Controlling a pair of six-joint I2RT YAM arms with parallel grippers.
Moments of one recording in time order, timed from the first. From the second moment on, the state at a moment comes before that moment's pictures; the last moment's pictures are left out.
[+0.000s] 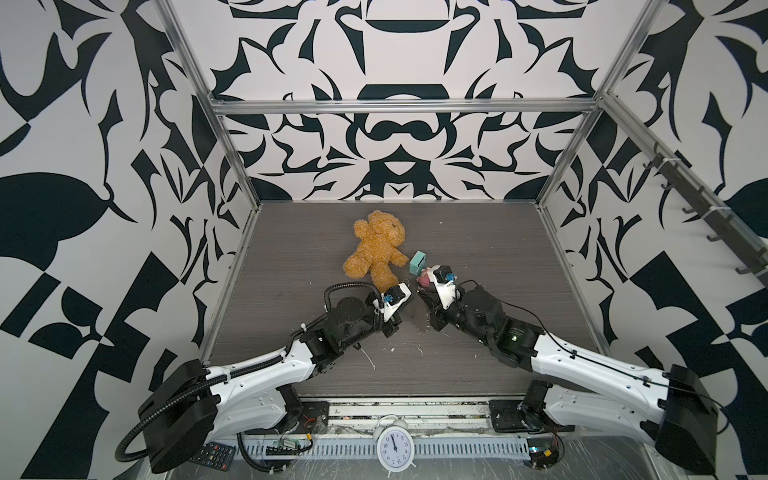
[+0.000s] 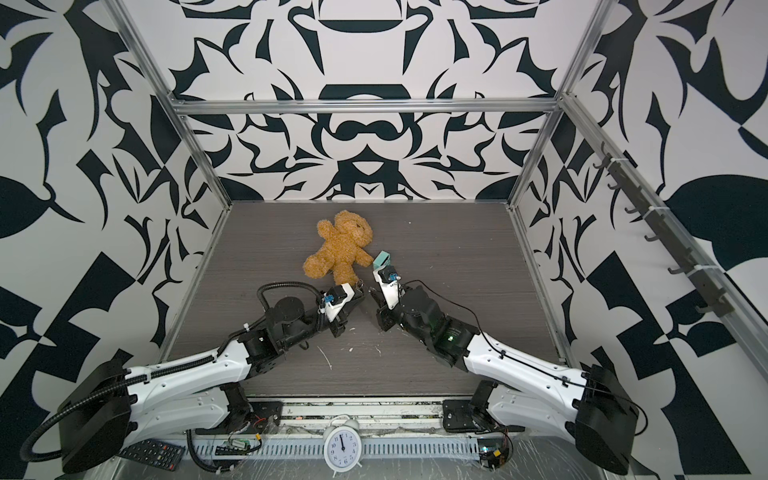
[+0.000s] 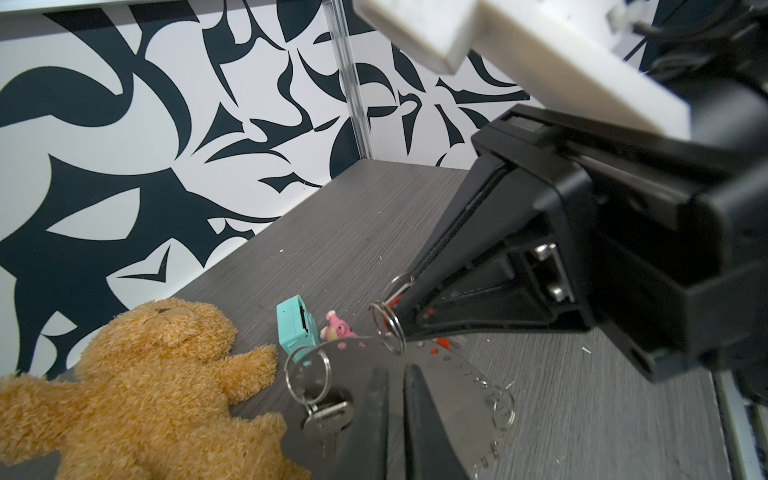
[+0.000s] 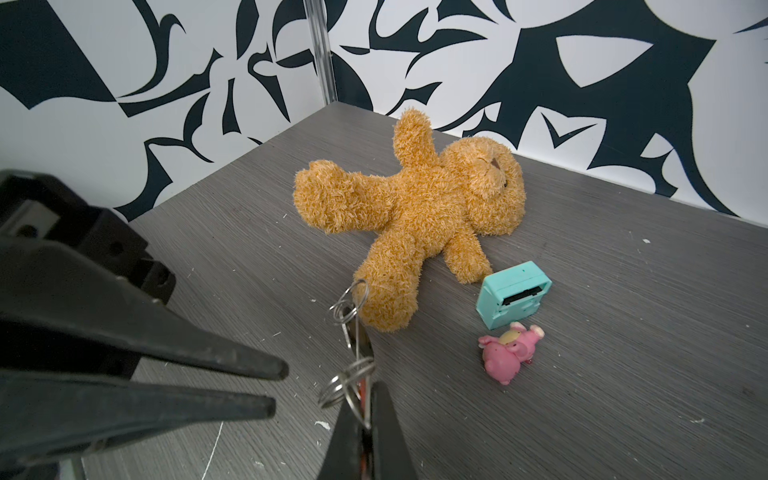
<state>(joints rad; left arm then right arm) -0.96 1.10 0.47 0.50 0.04 0.18 0.92 1.03 0.61 0.08 0.13 0.18</state>
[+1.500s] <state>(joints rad) -0.96 1.12 0.50 0.41 0.03 0.19 0.99 1.05 0.61 0.09 0.17 0.10</state>
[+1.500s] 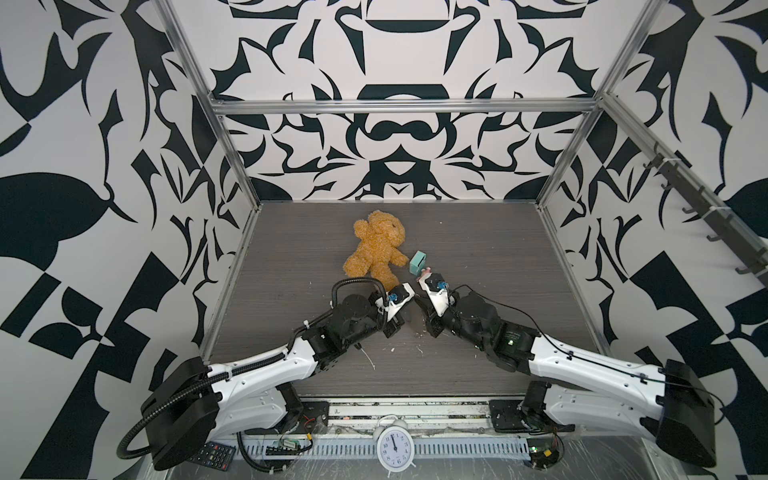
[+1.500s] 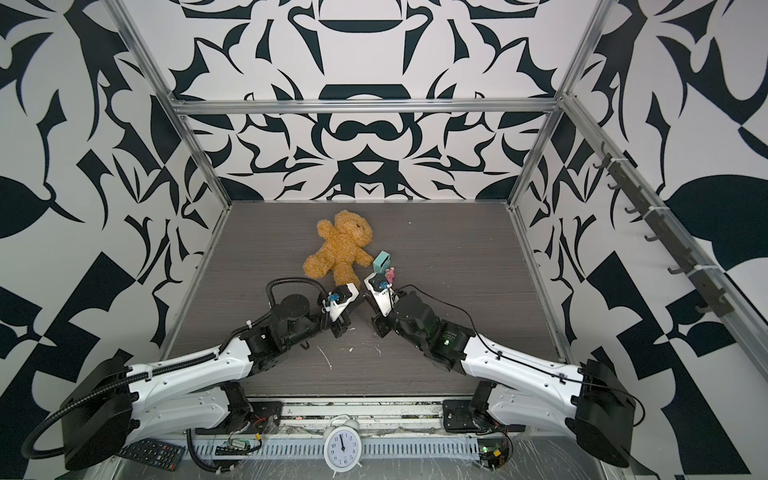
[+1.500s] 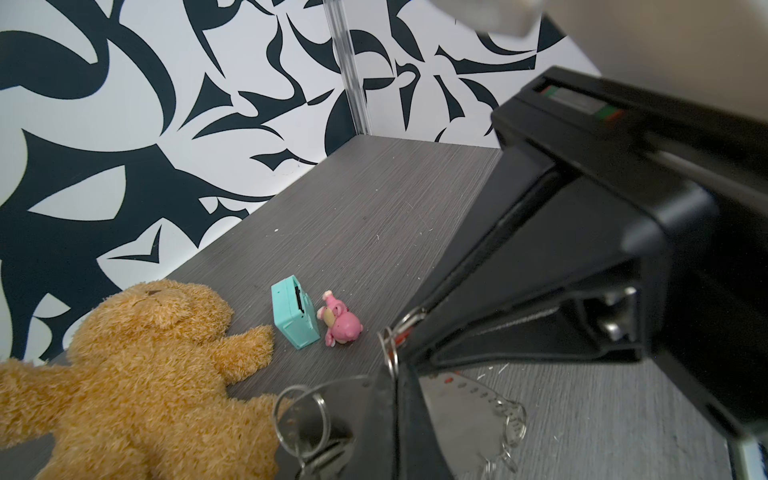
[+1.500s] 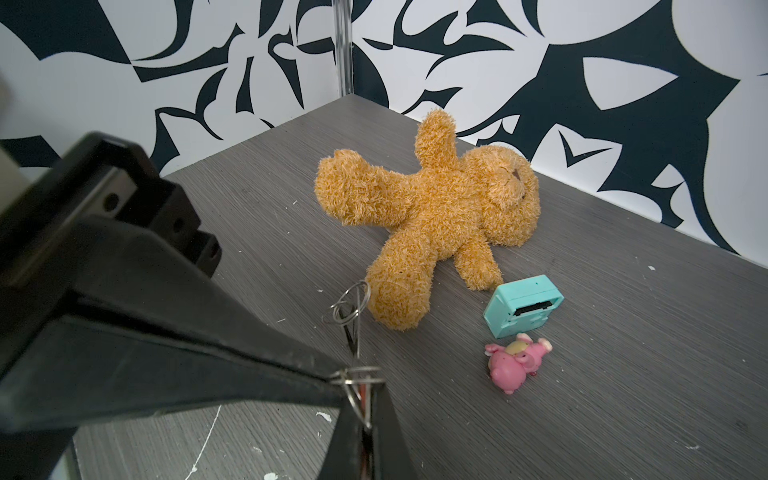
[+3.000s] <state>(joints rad) -0.96 1.12 0.50 0.44 0.02 0.19 0.86 1.05 0.58 0.16 0.00 0.26</state>
